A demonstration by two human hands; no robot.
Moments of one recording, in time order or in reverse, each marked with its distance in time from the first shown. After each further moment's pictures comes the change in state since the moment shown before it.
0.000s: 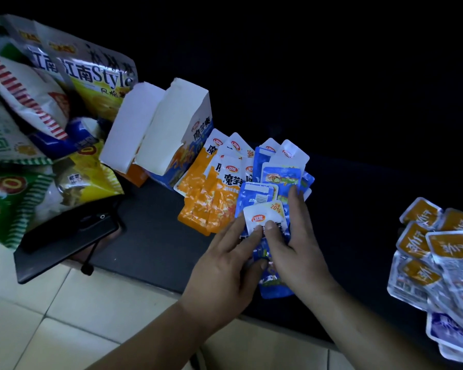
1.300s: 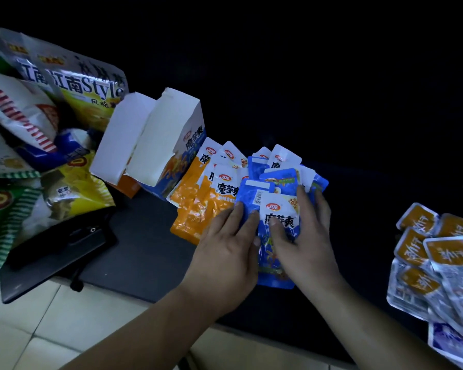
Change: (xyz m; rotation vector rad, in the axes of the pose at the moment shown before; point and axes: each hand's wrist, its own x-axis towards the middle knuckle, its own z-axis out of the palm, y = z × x) left_hand 0.041 0.002 -0.005 0.300 -0.069 -0.043; right_hand 0.018 -0.001 -0.016 -0.190 0.180 -0.005
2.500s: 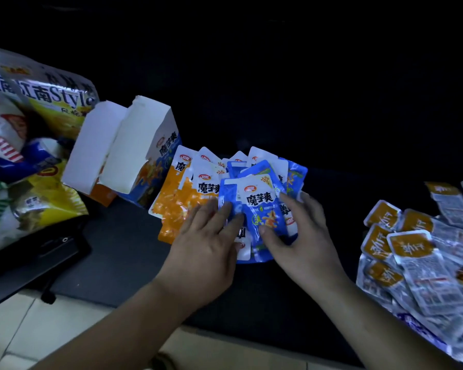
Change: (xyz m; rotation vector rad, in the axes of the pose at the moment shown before) left_hand 0.019 0.005 -0.006 0.221 0.000 0.166; right_hand 0.004 0.020 -0.047 -0.195 0.021 -0.107
